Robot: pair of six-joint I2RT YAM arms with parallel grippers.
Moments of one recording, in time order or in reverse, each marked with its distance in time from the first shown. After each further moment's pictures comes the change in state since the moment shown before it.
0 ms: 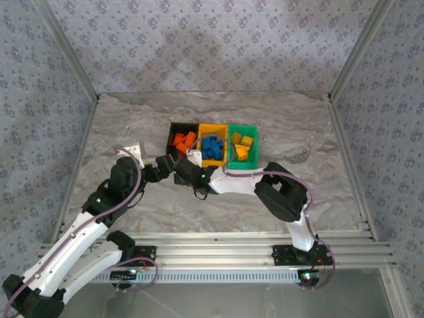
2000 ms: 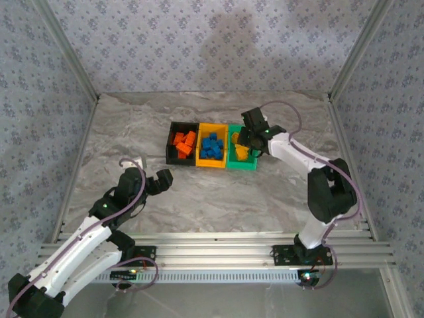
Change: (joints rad) left arm 0.006 -0.040 -0.169 -0.049 0.011 -0.097; right arm -0.602 -0.305 -0.069 -0.247 -0.224 -0.212
